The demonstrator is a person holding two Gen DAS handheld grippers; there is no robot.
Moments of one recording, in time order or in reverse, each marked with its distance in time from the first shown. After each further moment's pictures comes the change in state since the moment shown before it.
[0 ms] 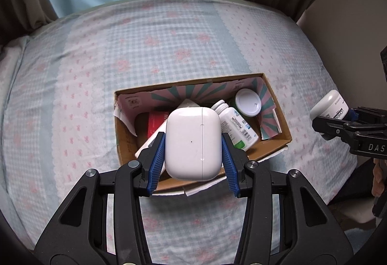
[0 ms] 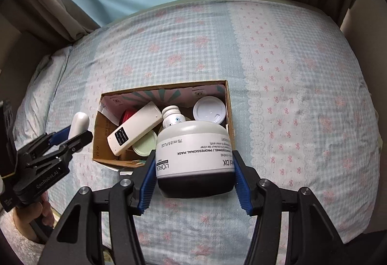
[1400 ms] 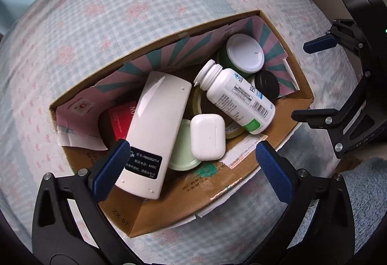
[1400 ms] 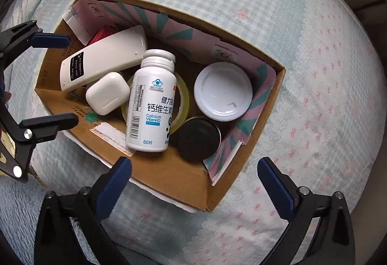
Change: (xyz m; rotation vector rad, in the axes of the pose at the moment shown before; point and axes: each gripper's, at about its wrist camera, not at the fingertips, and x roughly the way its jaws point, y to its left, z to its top) left arm 0.116 -0.014 0.016 0.272 0.310 -0.105; right arm 0.127 0.012 0.028 -0.424 0.348 -0.084
